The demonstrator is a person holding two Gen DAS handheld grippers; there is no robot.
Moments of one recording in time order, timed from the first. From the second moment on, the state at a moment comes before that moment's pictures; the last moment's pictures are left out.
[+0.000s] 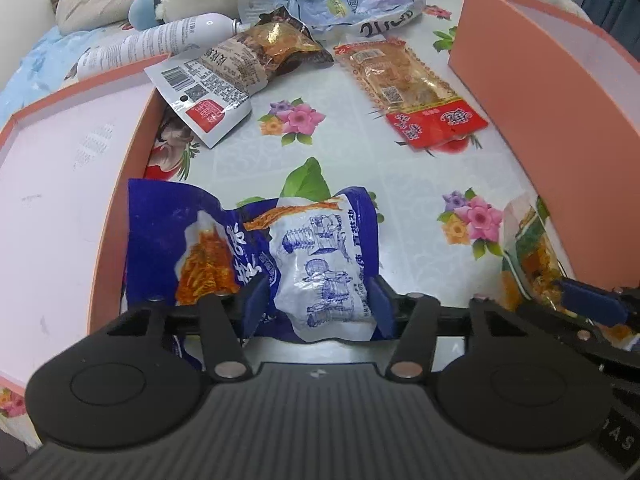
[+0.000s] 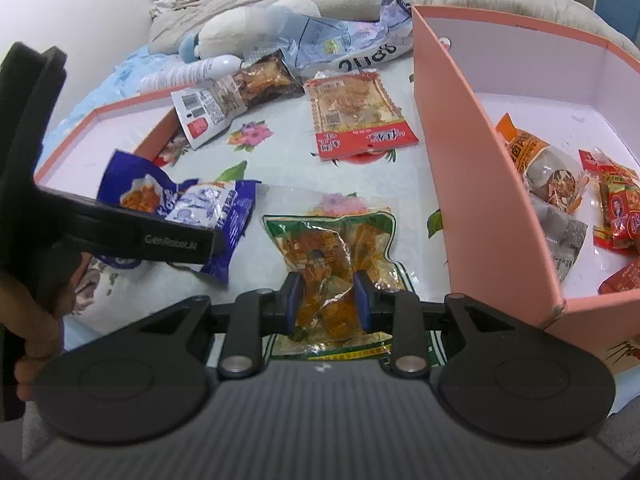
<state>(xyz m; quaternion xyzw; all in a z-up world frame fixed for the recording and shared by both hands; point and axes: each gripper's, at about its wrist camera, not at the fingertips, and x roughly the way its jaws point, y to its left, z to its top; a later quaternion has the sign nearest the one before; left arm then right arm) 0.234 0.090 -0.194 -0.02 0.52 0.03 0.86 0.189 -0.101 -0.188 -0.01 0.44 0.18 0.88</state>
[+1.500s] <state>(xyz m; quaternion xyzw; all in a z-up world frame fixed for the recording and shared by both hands) 0.146 -0.035 -0.015 -0.09 0.38 -0.12 0.91 0.108 -0.231 -0.037 0.05 0.30 0.10 0.95</state>
